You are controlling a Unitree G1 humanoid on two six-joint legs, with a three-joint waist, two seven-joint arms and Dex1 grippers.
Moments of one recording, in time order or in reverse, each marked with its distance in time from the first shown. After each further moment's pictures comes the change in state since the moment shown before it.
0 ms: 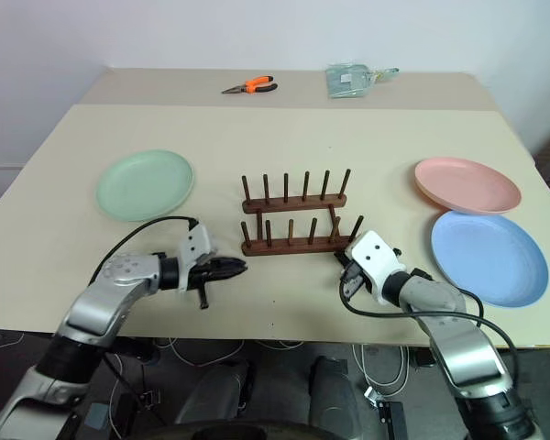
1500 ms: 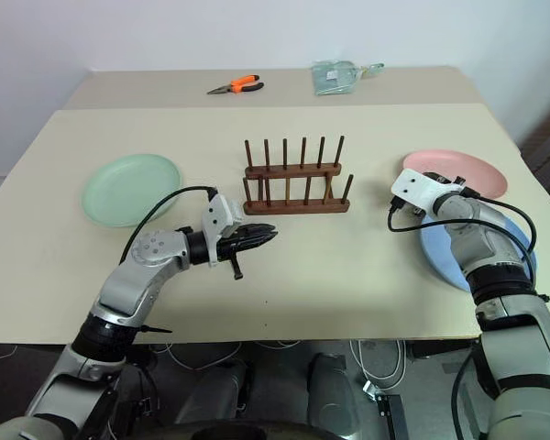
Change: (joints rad) left arm -0.051 -0.084 -0.016 -0.098 -0.091 -0.002 0.060; right arm -0.632 -0.201 0.134 0.968 -0.487 -0.401 -0.149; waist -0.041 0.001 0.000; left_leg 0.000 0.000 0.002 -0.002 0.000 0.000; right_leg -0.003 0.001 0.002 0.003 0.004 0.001
